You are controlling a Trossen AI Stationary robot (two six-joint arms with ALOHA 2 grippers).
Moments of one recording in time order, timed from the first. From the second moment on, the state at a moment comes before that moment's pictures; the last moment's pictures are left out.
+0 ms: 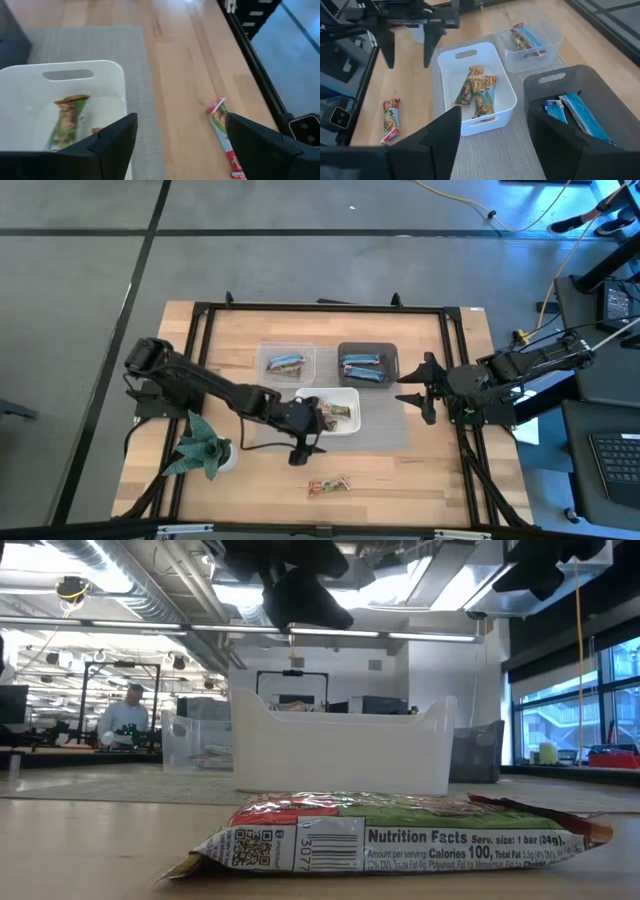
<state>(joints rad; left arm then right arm) -0.29 1.66 1.12 -0.10 -0.03 -0.22 0.34 0.76 0.78 -0.59 0.37 0.41</state>
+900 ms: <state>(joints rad) -0.53 1.93 1.36 0.06 -0.35 -0.19 0.34 0.76 0.78 -0.61 0.37 0.47</state>
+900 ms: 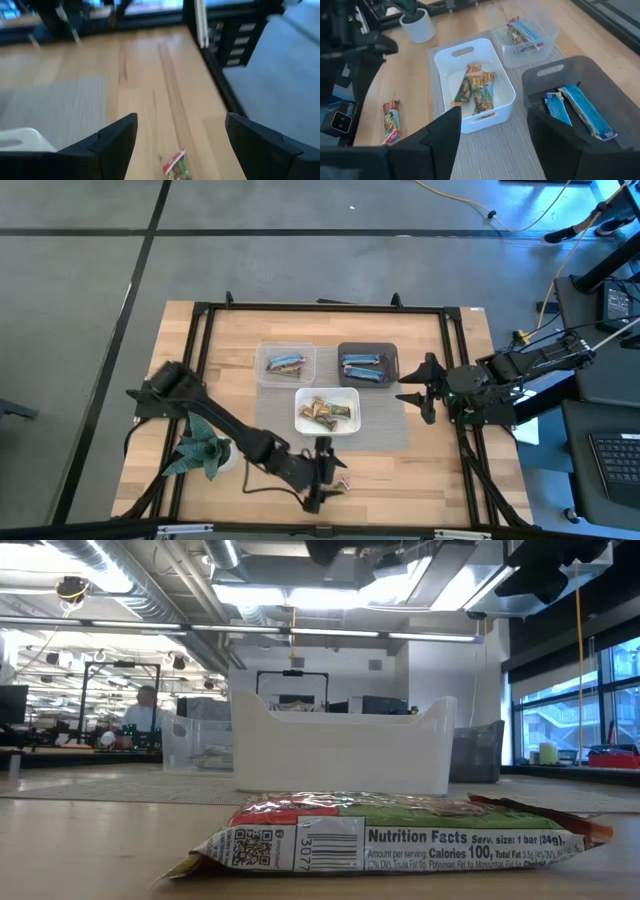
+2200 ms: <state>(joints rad) -0.57 2.21 1.56 -0.45 -0.25 -0.52 0.34 0.83 0.78 -0.69 0.37 0.52</state>
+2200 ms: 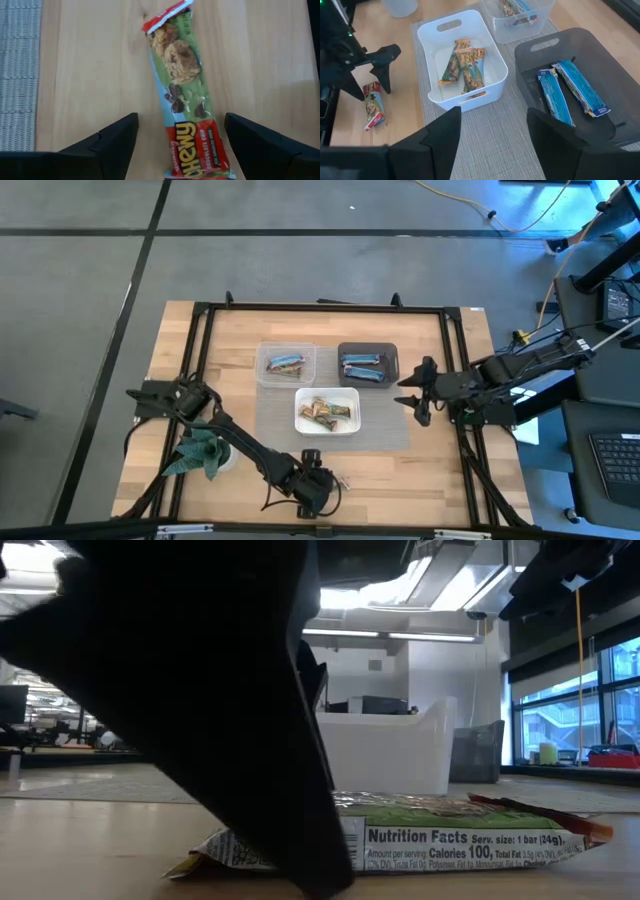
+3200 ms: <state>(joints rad) -0.57 2.21 1.56 -0.46 -0.27 -0.50 0.34 0.85 0.78 -0.69 0.37 0.52</state>
